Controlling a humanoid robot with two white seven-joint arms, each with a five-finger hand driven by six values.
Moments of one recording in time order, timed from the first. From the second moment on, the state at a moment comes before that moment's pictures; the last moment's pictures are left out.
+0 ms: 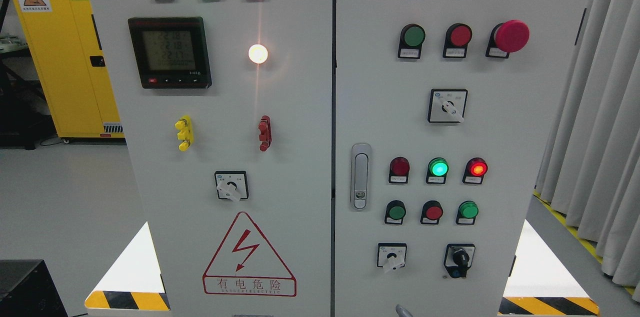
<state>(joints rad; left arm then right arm) 0.06 -0.10 -0.10 -0.13 0.08 -0.05 -0.06 0.24 0.10 0.20 -1.86 0.22 -0.36 -0.01</state>
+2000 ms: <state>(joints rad) 0.06 -0.10 -0.10 -0.13 0.08 -0.05 -0.06 0.17 0.11 0.10 -1.87 1.08 -0.40 -0.16</state>
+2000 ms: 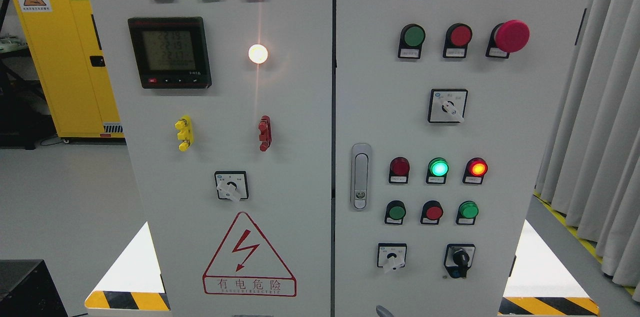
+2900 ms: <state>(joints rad) 0.06 -0.10 -0.10 -0.13 0.08 -0.05 -0.06 -0.05 0.11 0.02 -1.87 1.30 -0.22 -0.16</state>
